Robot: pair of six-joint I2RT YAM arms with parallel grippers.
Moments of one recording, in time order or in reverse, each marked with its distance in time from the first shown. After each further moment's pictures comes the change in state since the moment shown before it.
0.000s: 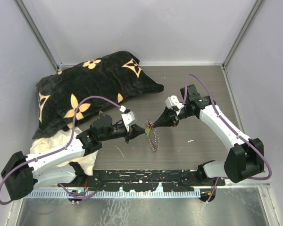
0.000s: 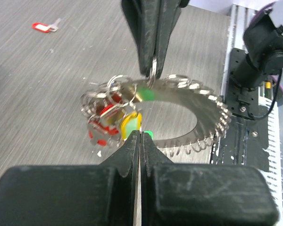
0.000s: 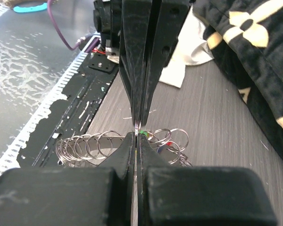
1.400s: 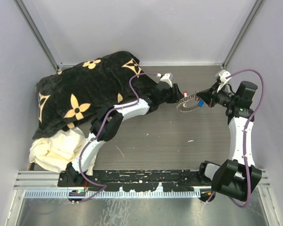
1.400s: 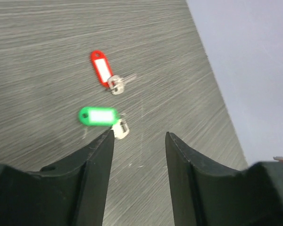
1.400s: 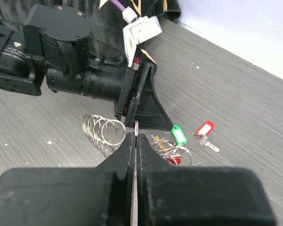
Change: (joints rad) left arm 0.055 1.340 1.311 -0.106 -0.351 -0.735; right arm -0.711 -0.212 -0.087 0.562 0.361 0.841
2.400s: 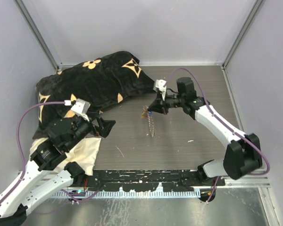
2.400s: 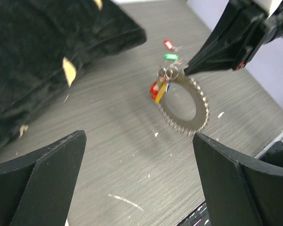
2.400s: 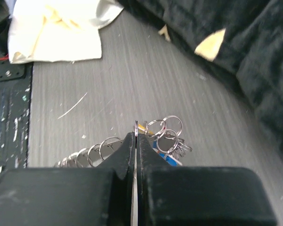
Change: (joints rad) left arm 0.099 -1.873 -1.101 -0.585 -0.131 0.453; right arm 0.717 0.196 0.023 0.030 0.115 -0.082
